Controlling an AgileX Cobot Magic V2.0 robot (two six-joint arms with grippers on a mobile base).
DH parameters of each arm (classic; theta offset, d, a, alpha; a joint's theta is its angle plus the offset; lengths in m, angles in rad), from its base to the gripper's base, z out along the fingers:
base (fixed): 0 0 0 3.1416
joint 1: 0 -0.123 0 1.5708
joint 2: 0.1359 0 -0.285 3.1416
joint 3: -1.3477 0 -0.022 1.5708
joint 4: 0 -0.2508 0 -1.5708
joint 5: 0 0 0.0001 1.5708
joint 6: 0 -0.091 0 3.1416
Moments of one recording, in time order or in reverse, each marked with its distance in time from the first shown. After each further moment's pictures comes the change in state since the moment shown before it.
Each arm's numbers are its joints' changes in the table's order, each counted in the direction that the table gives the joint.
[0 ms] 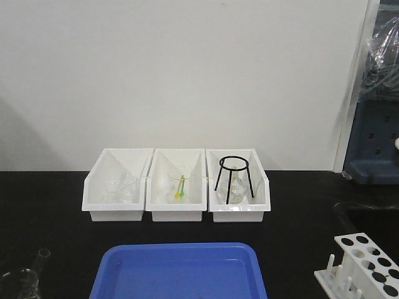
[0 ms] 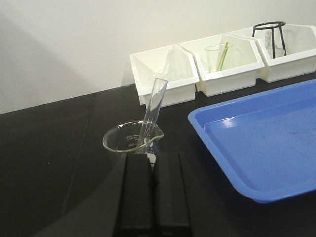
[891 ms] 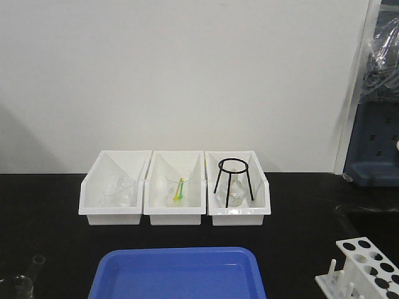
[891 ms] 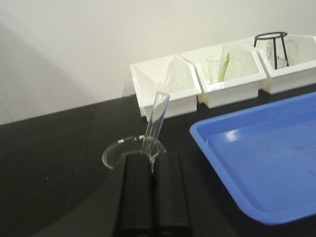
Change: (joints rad) left arm 0.000 0.000 0.000 0.000 0.047 0.000; right arm 0.000 0.000 0.000 0.009 0.020 0.000
